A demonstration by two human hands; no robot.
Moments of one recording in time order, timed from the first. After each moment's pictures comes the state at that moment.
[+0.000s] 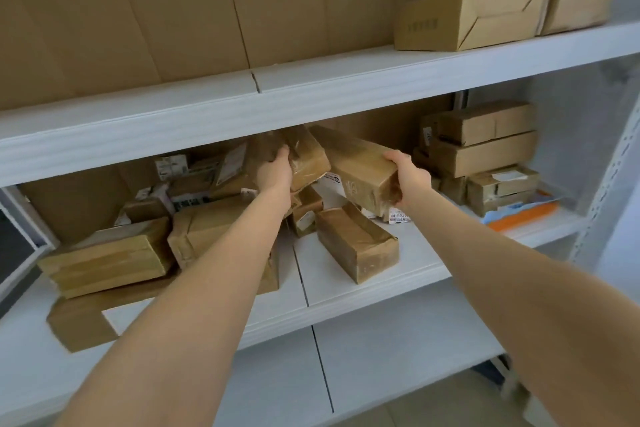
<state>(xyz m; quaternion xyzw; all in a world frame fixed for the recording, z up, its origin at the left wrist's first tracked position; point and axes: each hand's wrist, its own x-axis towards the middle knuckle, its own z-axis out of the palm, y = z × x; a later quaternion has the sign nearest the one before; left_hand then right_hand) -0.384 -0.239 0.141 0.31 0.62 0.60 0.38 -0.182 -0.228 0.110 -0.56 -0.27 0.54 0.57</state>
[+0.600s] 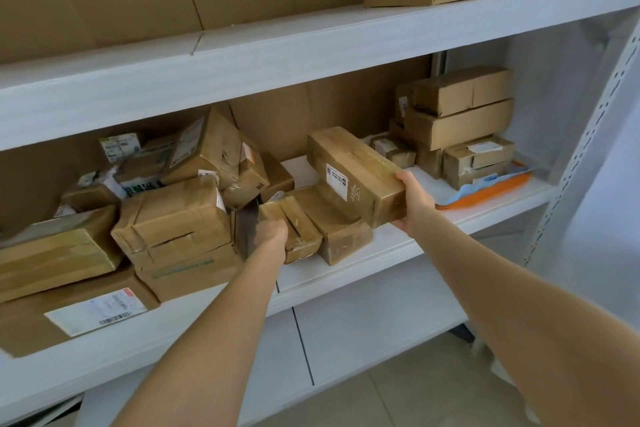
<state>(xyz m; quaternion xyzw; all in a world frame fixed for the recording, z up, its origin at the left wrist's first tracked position) -0.365 -0.229 -0.005 0.26 0.74 0.44 0.43 -0.126 -0.233 0.035 -0.58 -0.14 0.60 0.54</state>
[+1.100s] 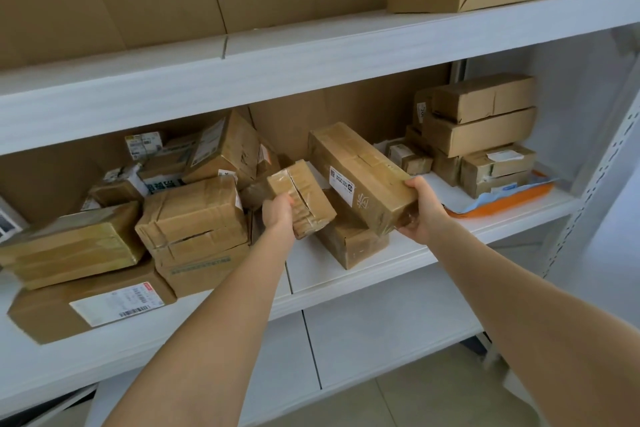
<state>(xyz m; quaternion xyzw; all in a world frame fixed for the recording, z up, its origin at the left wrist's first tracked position) -0.367 -0.227 0.033 0.22 0.64 0.57 0.46 -0.135 -0.238 0.037 -0.53 -0.17 0.66 0.51</state>
